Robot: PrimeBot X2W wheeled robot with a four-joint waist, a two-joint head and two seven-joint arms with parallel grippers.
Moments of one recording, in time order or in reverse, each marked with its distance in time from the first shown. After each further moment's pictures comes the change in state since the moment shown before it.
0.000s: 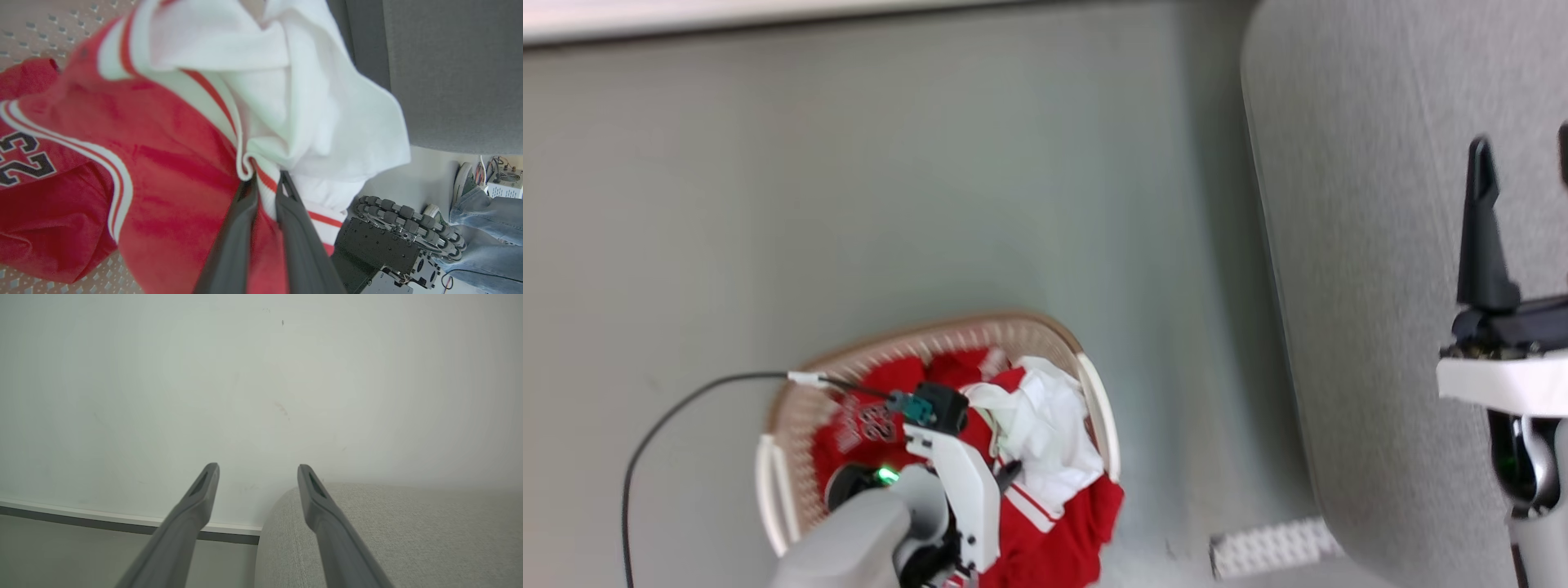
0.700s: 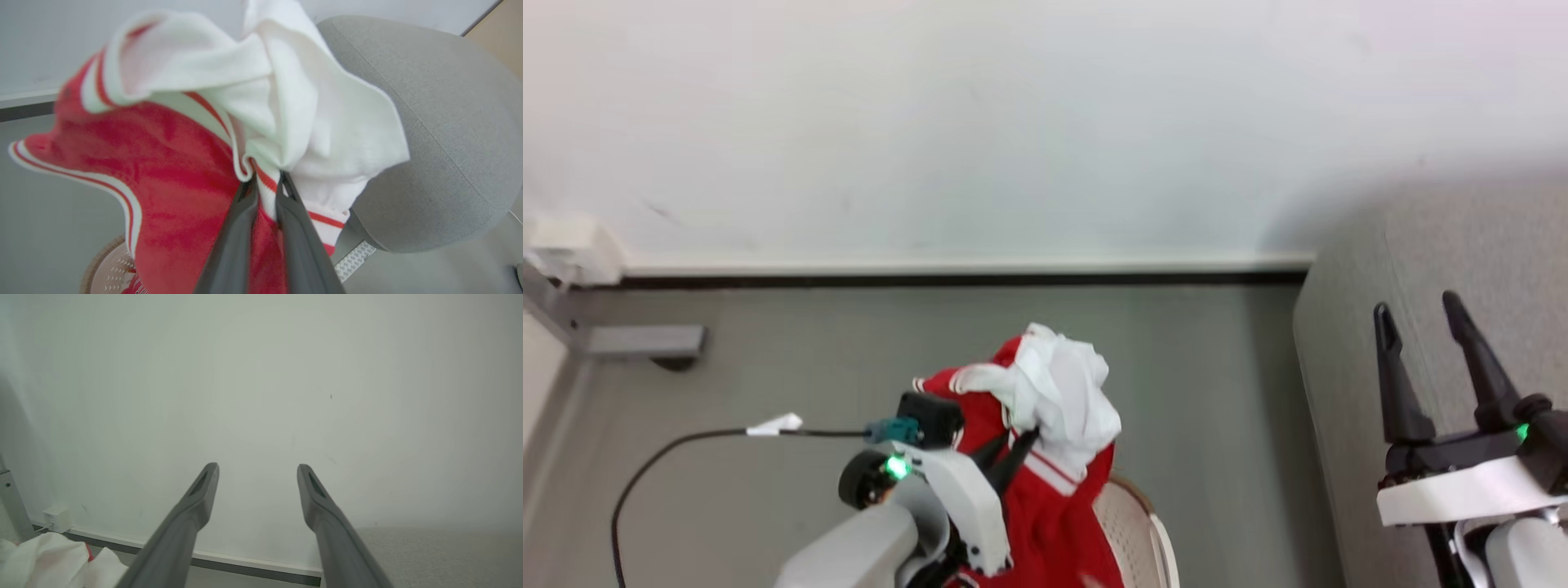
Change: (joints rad) left arm 0.037 0.050 -0.087 -0.127 -0.030 0.007 -0.322; right arm 0.189 -0.006 0.087 0.104 0.047 0.000 -0.002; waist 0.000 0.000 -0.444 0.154
